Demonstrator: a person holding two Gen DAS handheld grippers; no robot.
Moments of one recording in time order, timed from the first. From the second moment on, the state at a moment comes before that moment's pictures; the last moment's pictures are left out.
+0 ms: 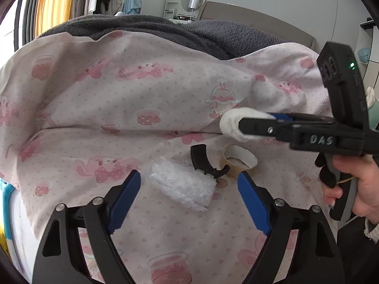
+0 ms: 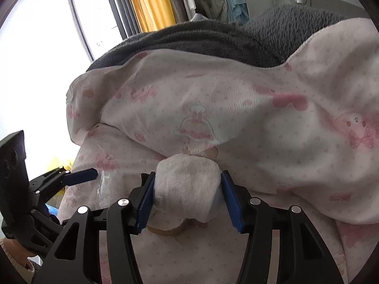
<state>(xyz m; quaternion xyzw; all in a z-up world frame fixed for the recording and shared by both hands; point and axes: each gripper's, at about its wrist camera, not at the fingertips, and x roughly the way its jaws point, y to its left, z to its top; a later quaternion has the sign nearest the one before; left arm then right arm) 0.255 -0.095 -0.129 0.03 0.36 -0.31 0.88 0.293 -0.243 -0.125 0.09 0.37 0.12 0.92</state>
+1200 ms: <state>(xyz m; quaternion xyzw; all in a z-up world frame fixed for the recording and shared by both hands) 0.198 -0.032 -0.104 0.02 0.38 -0.20 0.90 0.241 -0.174 -0.083 0.09 0.33 0.17 0.92</state>
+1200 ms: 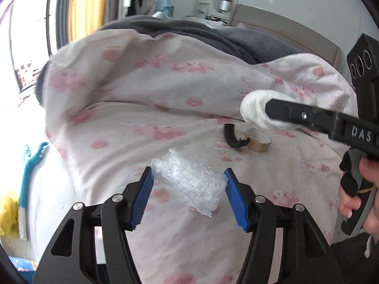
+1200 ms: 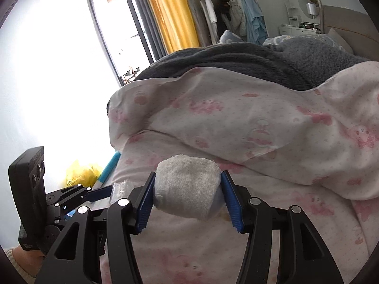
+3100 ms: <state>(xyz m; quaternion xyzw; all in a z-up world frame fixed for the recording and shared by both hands) 0.075 0.228 -0.211 -0.09 0.59 -0.01 0.80 0.167 0.136 -0.151 -0.04 0.39 0.34 0.85</state>
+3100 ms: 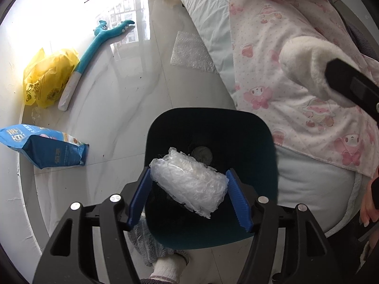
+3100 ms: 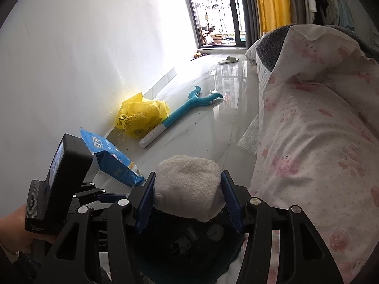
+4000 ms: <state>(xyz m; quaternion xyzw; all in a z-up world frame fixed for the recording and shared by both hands) 0.062 0.255 -0.153 -0.08 0.47 0.00 0.88 0.180 0.168 -0.240 -0.05 0.52 0.32 0.79</state>
